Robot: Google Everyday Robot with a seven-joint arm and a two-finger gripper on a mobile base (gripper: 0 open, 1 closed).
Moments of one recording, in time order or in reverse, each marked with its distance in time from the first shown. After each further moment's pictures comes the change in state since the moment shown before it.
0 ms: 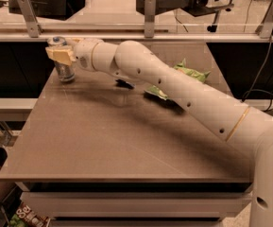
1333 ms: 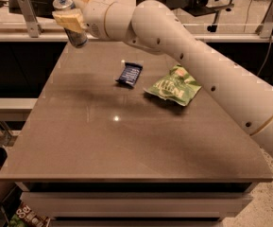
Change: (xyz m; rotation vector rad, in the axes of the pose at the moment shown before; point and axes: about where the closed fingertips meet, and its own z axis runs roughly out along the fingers) arm -0.105 -0.019 -0.052 0.066 -0.033 -0.275
